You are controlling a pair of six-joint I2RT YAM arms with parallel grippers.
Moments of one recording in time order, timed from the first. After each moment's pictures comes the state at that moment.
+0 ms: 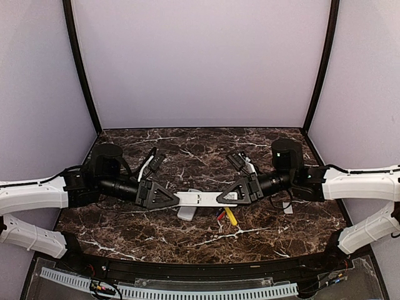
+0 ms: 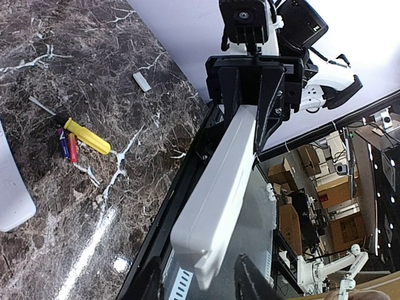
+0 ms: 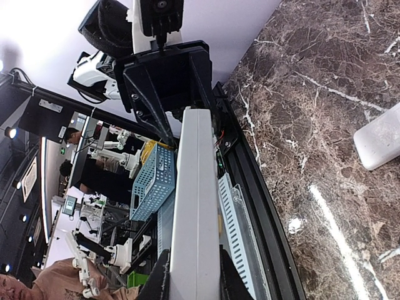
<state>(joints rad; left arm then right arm) -0.85 1.09 0.67 0.02 0.68 -0.70 0.87 1.27 0.72 0.21 -0.89 0.81</state>
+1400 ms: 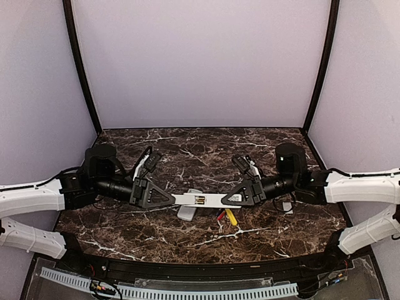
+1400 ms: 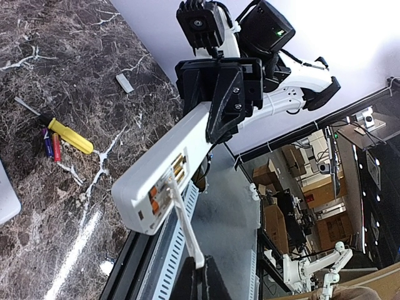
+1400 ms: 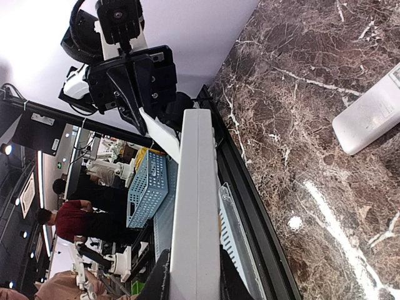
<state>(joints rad) -0.84 1.06 0.64 0.08 0.73 -0.76 0.84 1.25 0.66 0.21 -0.87 0.83</state>
